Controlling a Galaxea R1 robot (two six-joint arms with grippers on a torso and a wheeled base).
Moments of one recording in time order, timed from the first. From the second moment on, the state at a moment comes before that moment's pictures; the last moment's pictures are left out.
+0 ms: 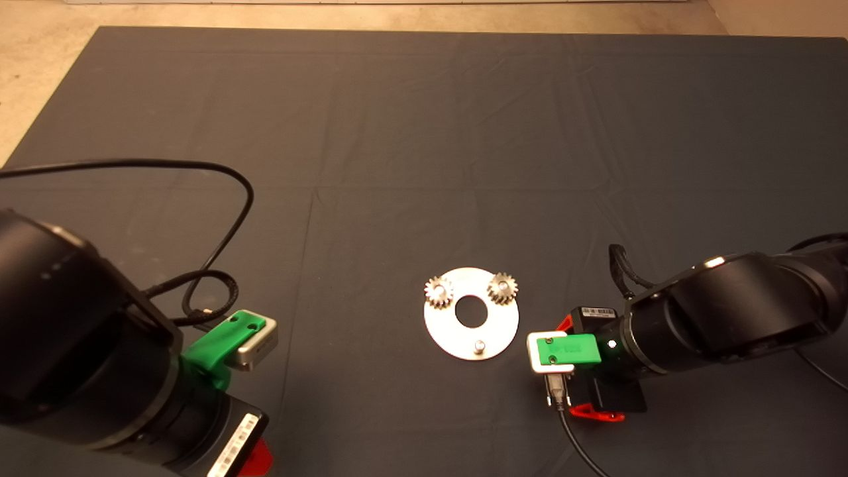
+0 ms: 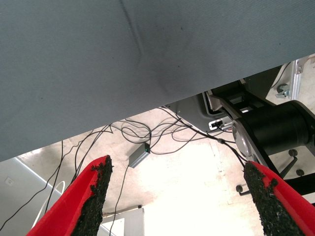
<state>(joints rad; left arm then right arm) -0.49 2.25 -0.35 0.01 1.53 -1.57 0.12 2.40 -0.59 -0.51 -1.53 0.27</state>
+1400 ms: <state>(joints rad) -0.46 2.26 -0.34 0.01 1.53 -1.56 0.10 2.43 -0.67 -0.52 -1.53 0.27</state>
